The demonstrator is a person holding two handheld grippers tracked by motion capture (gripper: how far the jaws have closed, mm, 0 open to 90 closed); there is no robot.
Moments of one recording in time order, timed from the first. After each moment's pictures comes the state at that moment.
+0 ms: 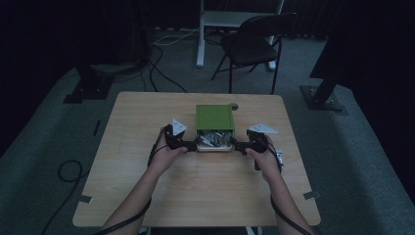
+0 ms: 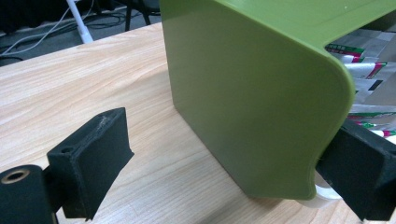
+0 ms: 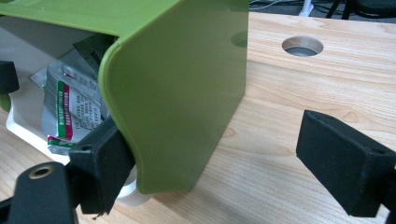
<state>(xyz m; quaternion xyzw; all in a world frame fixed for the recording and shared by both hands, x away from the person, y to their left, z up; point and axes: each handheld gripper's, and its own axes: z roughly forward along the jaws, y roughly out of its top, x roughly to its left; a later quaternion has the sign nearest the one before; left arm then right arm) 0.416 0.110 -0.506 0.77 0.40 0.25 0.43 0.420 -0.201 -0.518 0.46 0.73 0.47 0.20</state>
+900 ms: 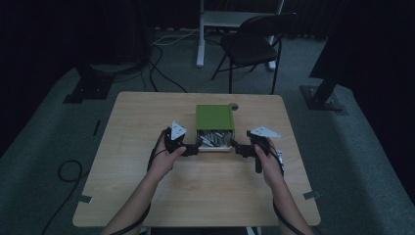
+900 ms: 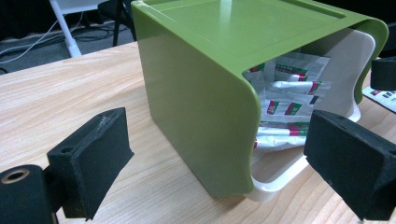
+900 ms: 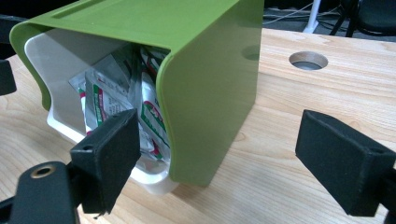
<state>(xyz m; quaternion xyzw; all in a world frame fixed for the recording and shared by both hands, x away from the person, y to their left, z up) 0.392 0.107 -0.494 0.76 0.39 0.24 0.47 0.401 -0.202 -0.510 0.44 0.73 0.49 0.20</state>
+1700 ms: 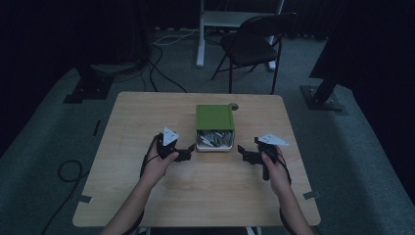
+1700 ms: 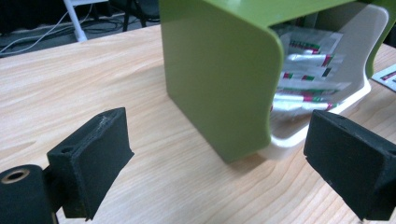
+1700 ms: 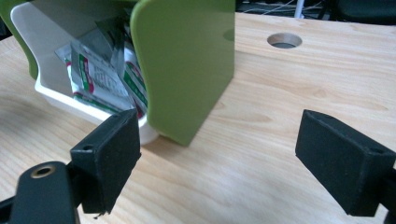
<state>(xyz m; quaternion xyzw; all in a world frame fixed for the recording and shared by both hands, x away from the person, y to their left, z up) 0.376 0.131 -0.505 0.75 0.41 0.24 0.45 0.379 -0.225 -0.519 0.45 0.72 0.48 0.22</state>
